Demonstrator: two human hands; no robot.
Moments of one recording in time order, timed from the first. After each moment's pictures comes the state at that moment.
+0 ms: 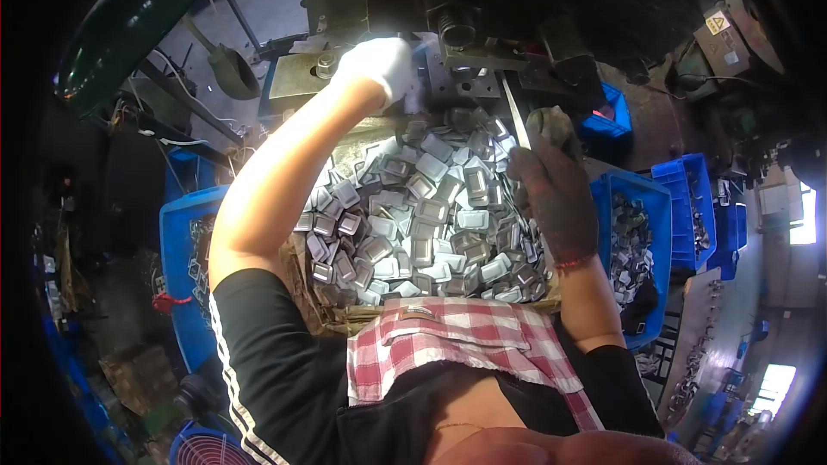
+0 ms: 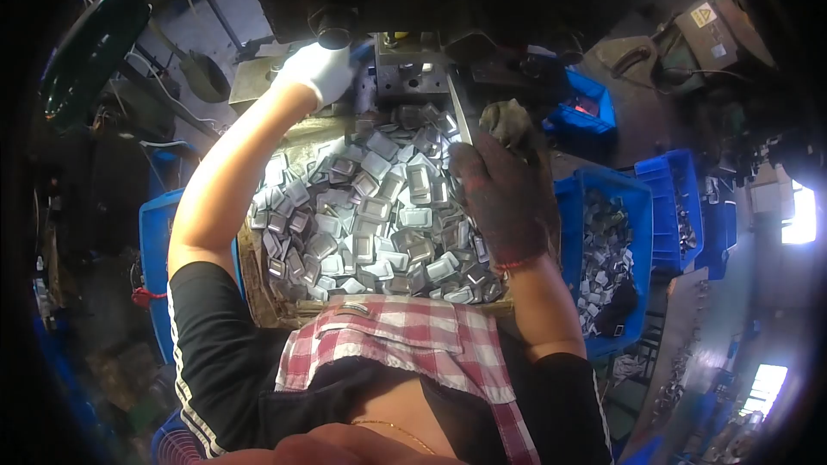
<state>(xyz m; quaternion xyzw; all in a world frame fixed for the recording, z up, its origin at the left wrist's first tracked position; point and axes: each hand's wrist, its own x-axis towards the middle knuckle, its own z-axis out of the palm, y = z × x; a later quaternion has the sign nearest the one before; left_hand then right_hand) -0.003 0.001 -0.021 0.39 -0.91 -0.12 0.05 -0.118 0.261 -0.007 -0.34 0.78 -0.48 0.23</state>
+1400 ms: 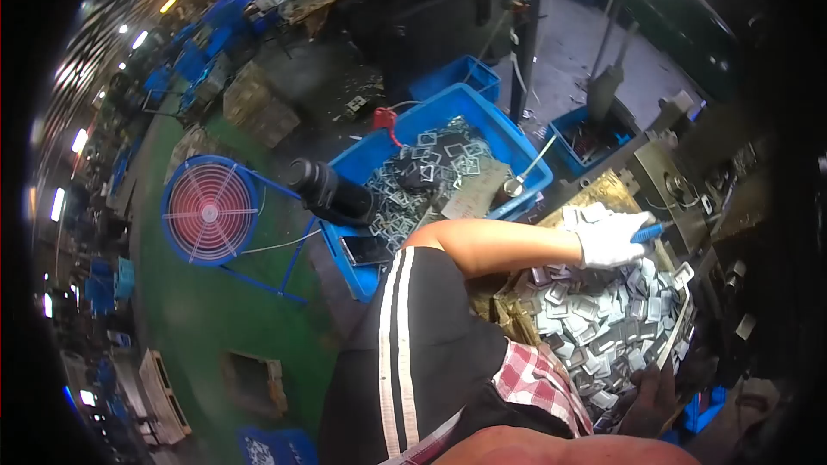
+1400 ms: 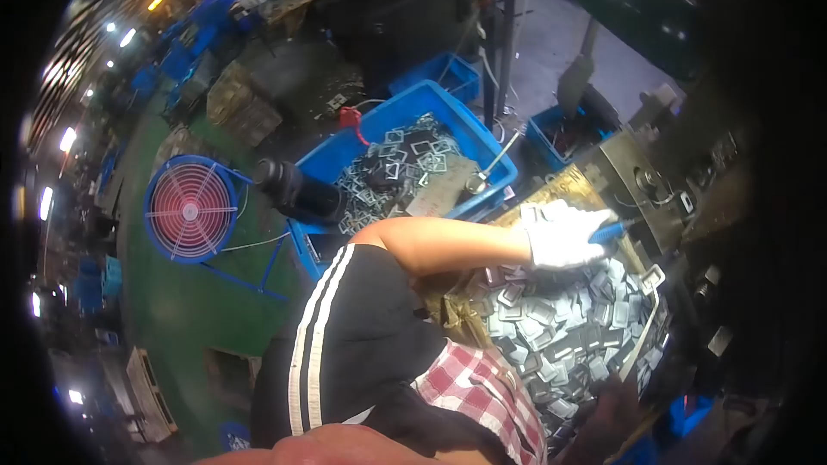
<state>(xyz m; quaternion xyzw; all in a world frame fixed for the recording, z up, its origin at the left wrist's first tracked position) 0.142 0.103 -0.054 0.41 -0.73 -0.45 0.31 -0.081 0.294 -0.040 -0.43 0.72 -0.40 0.36</state>
